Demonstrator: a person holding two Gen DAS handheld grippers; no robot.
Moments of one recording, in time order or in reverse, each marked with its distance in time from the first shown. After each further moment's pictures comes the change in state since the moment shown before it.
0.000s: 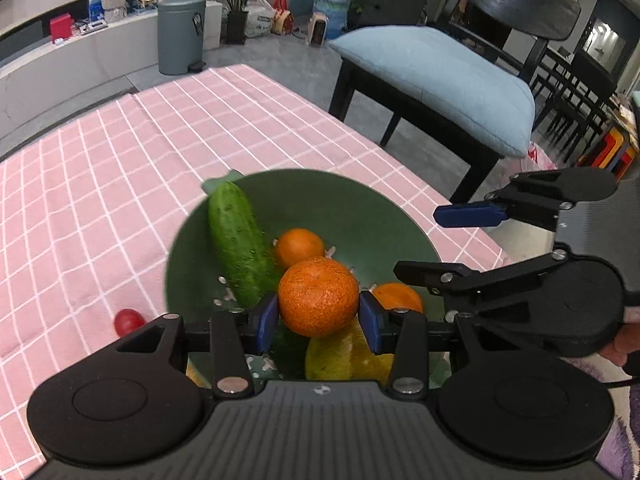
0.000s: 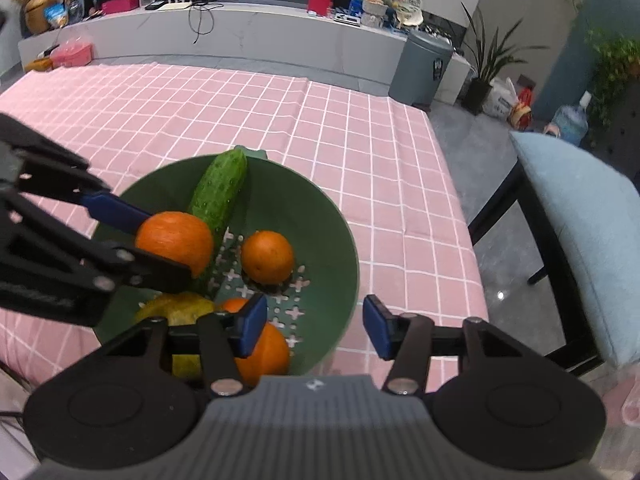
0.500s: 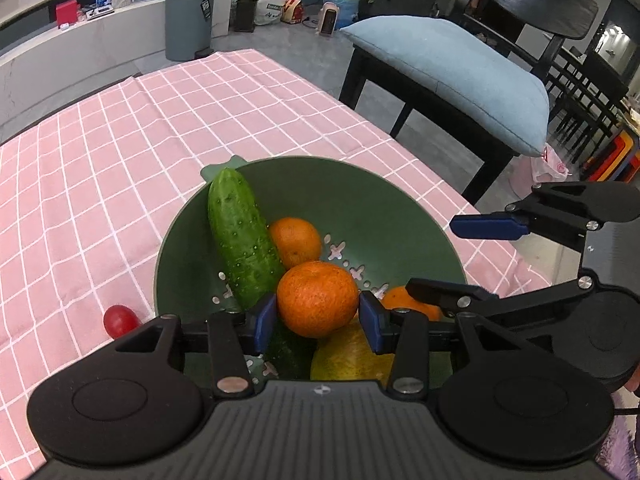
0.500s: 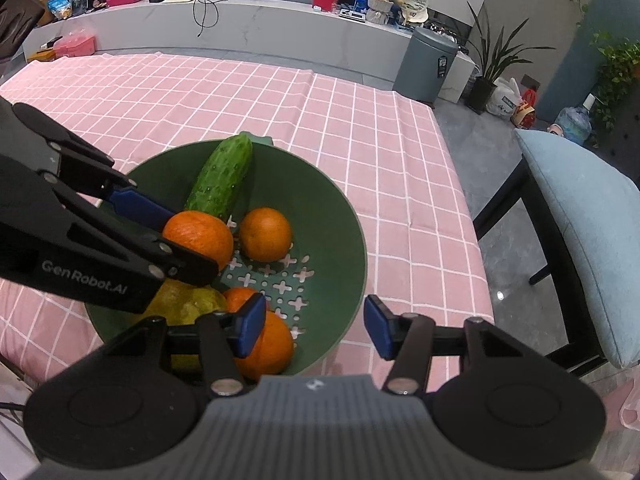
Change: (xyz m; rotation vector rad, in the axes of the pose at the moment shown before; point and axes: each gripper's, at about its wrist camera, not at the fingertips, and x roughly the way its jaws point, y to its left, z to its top) left arm 0.013 0.005 0.002 -0.029 0.017 0.011; right arm 0.007 0.004 -0.005 -0.009 0.015 0.001
